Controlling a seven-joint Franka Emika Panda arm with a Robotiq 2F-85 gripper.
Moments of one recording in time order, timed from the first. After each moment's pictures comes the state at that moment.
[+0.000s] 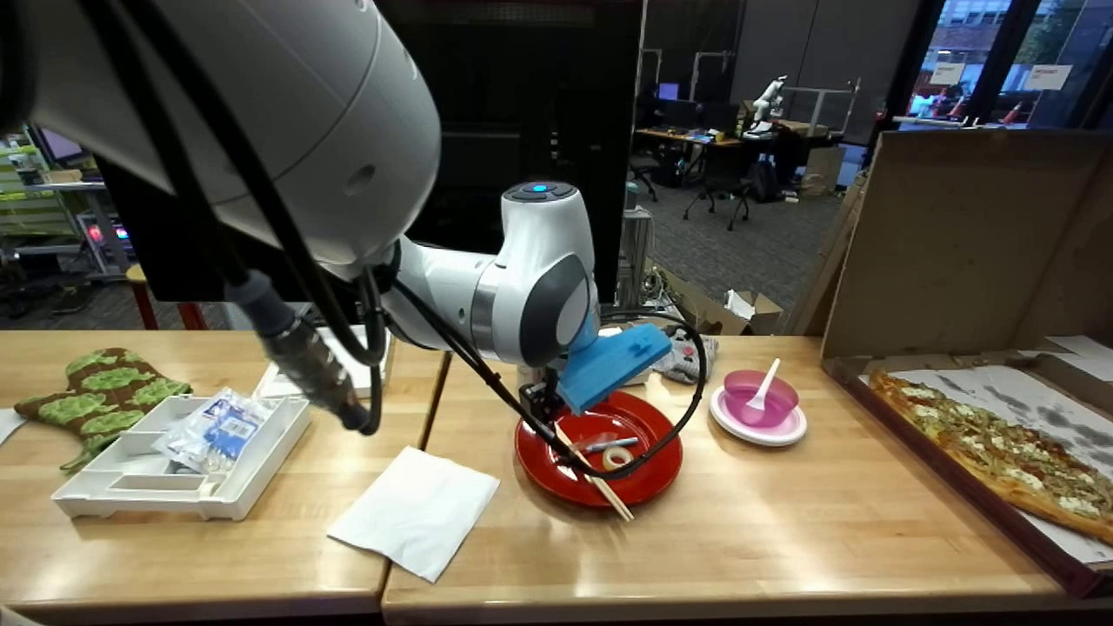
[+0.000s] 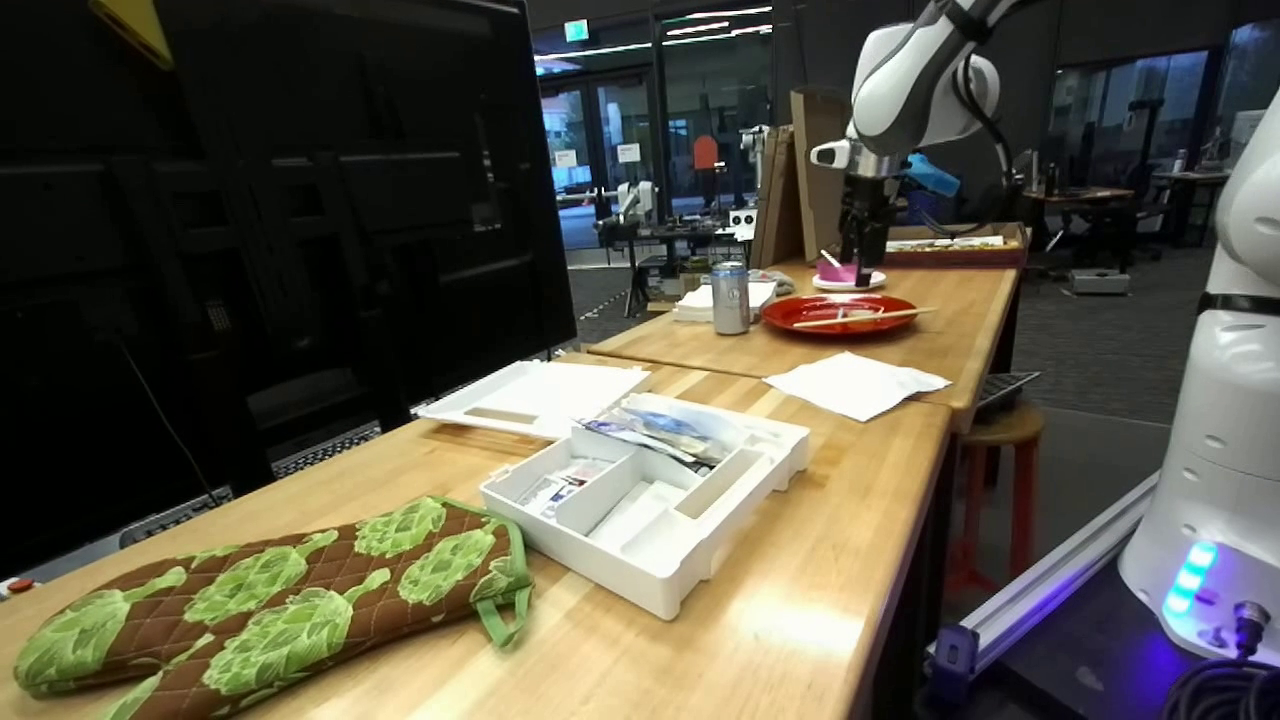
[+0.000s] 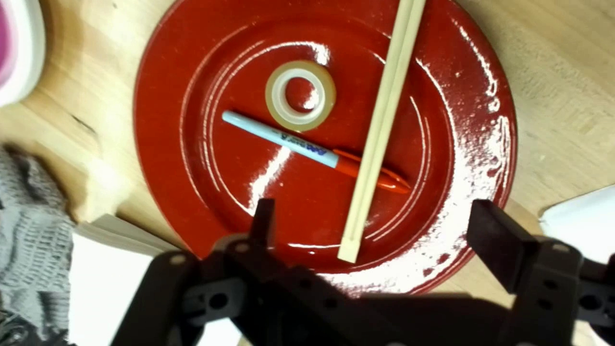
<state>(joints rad) 0.18 -0.23 -0.42 -2.54 -0.24 2.61 -1.04</state>
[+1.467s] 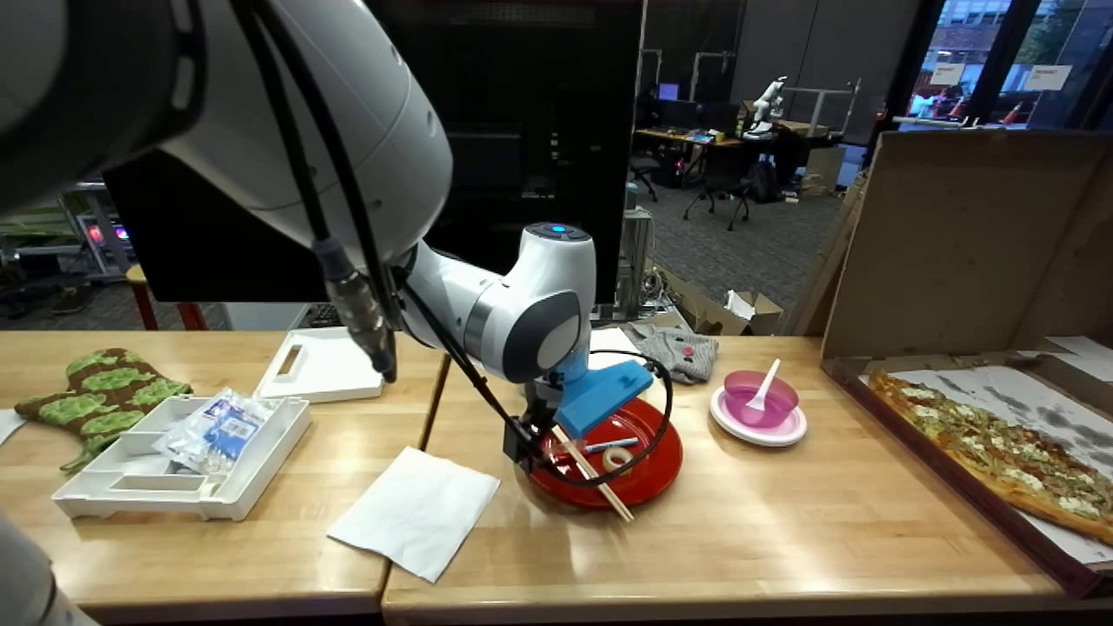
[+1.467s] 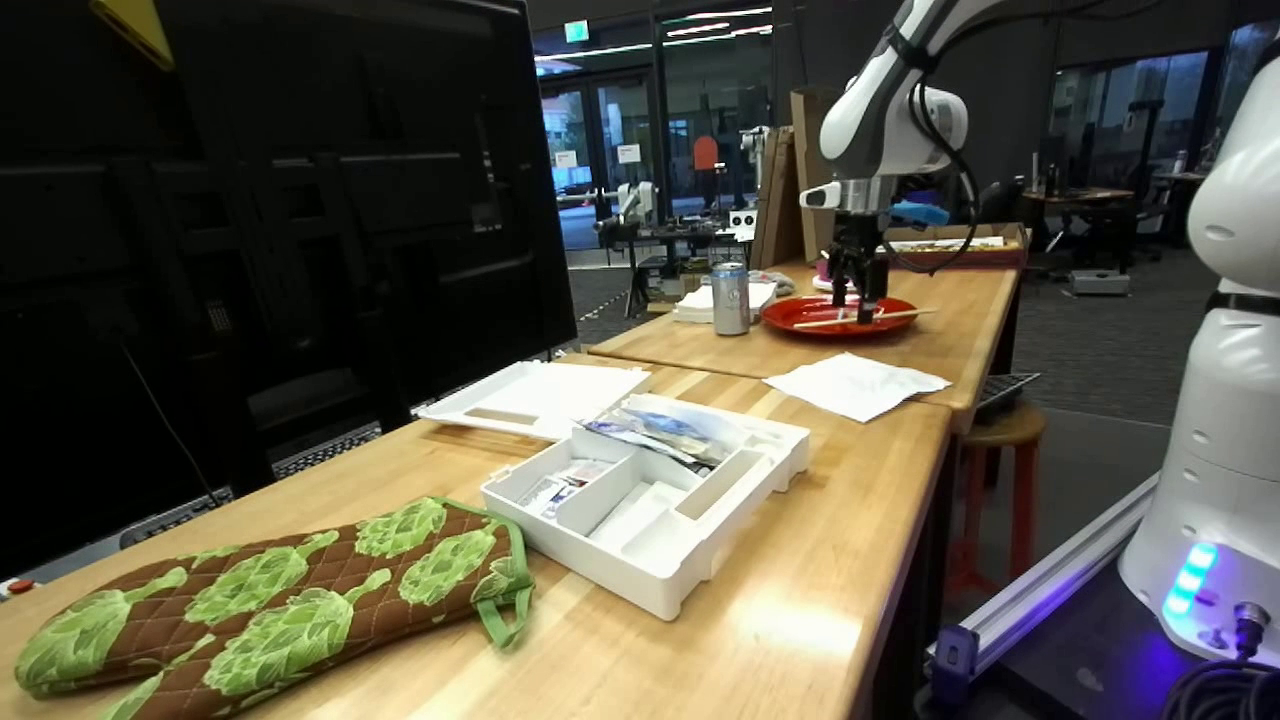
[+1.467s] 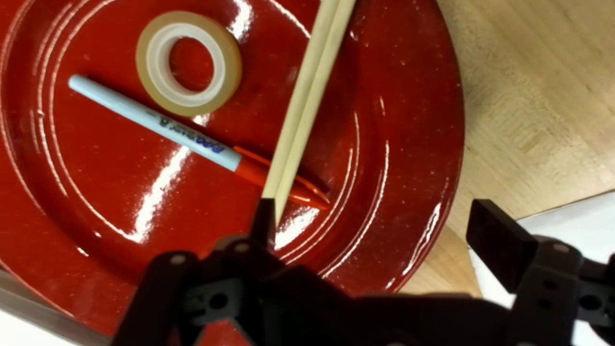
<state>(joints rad) 0.00 -0.09 -0.20 -2.52 0.02 2.52 -1.35</state>
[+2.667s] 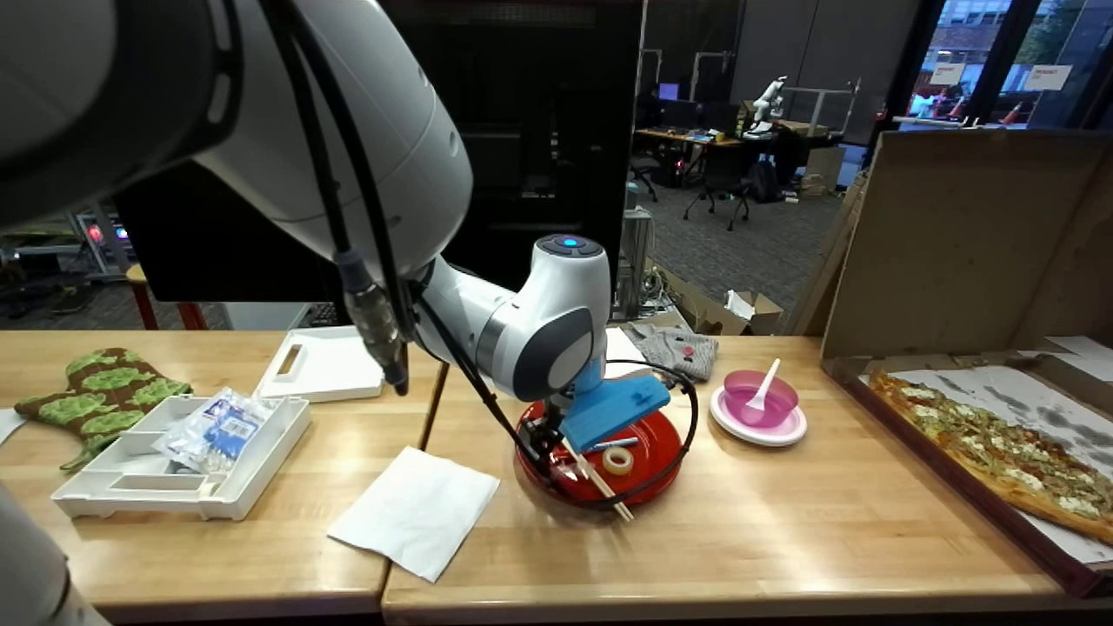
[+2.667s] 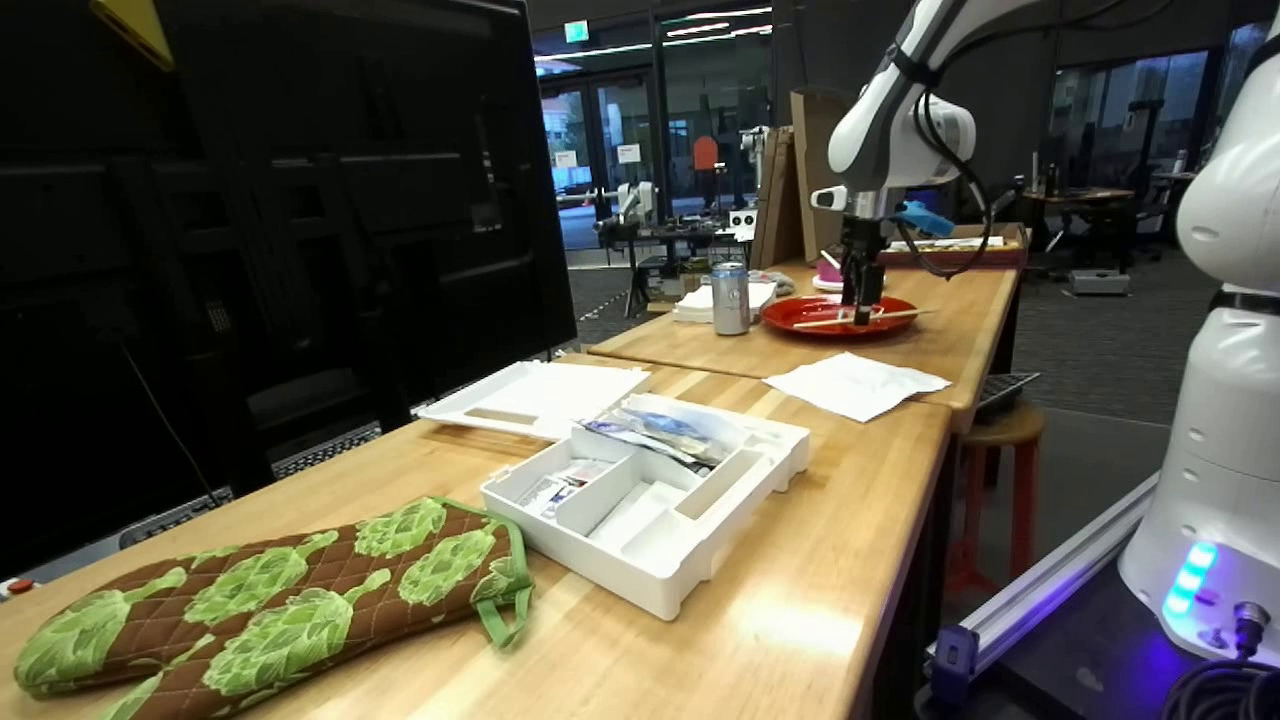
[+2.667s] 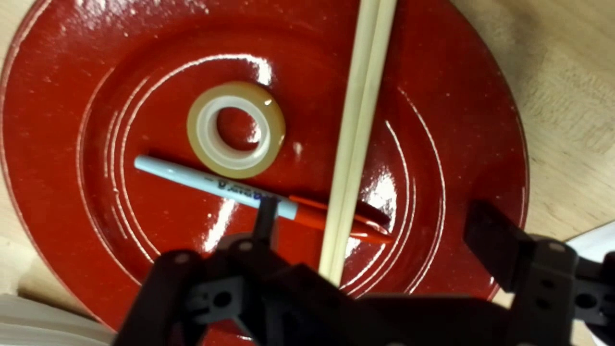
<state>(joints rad) -0.06 -0.05 -0.18 -2.53 0.03 2.65 -1.20</state>
